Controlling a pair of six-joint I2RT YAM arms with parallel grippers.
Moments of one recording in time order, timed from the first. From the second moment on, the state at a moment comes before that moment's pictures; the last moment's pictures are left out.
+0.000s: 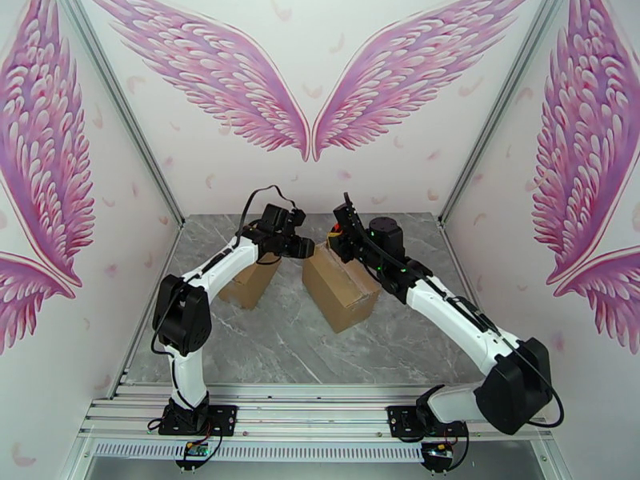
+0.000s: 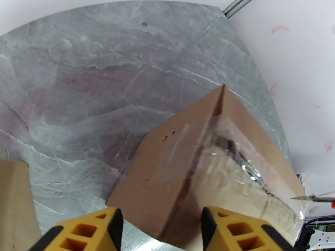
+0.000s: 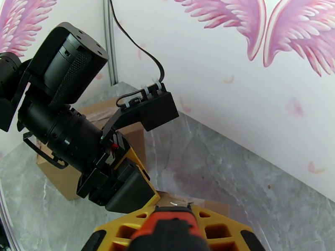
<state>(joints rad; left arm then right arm) -0.46 1.96 1.69 -0.56 0.41 -0.28 0.47 1.43 1.19 -0.04 -0.19 -0.12</state>
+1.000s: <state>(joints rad) -0.44 1.94 1.58 -0.41 0.50 -0.27 0.50 1.57 1.19 0.17 -0.11 -0.19</state>
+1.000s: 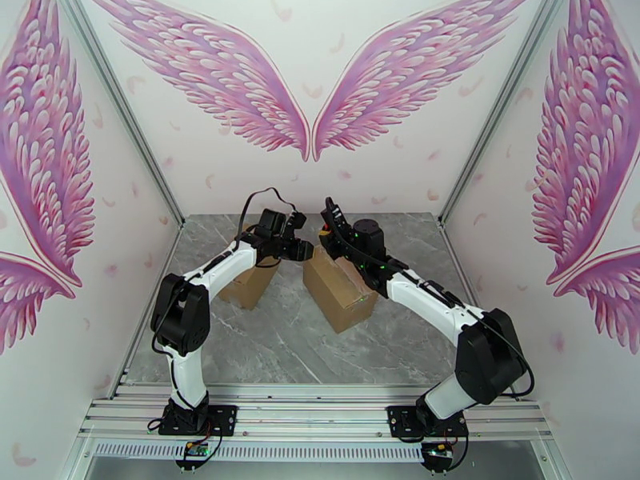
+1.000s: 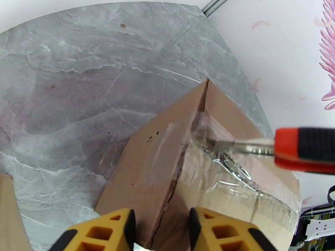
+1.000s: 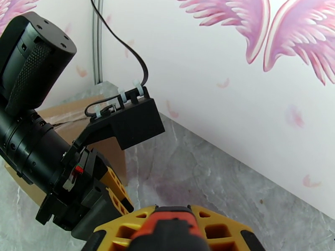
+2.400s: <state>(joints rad) -0.44 1.94 1.56 -0.37 0.52 -0.29 0.52 1.46 1.06 0.12 -0.04 -0.28</state>
